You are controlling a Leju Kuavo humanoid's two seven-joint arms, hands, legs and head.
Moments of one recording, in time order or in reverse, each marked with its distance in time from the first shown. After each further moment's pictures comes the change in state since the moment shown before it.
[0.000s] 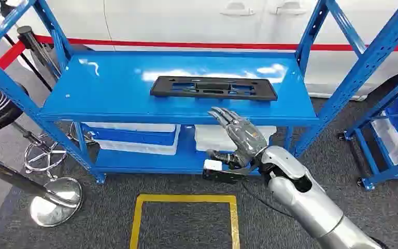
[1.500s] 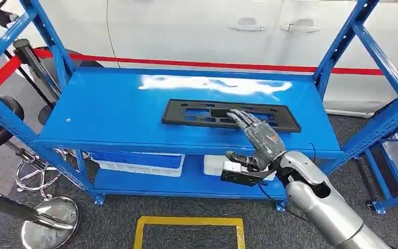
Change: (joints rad) left arm 0.022 0.227 -0.082 -0.002 0.001 0.164 0.152; right arm 0.057 -0.115 -0.072 -0.027 -0.033 -0.040 -0.026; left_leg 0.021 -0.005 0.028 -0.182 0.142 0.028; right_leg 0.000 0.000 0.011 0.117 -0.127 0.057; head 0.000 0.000
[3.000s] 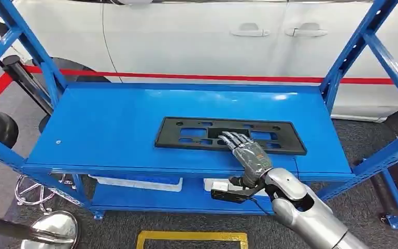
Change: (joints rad) left arm -0.024 0.046 -0.051 -0.002 0.000 -0.100 -0.011; right arm 0.049 0.047 0.124 0.117 0.164 -0.061 0.054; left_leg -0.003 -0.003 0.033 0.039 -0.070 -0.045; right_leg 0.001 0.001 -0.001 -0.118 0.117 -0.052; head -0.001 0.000
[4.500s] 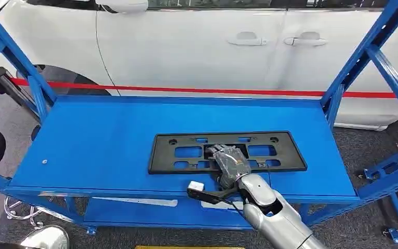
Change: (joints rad) left arm -0.008 -0.082 -0.013 -0.004 0.000 -0.010 -0.067; right arm 0.019 0.242 -0.045 0.184 0.236 -0.049 0.091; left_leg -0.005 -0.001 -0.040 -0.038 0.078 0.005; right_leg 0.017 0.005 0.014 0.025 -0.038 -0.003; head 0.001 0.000
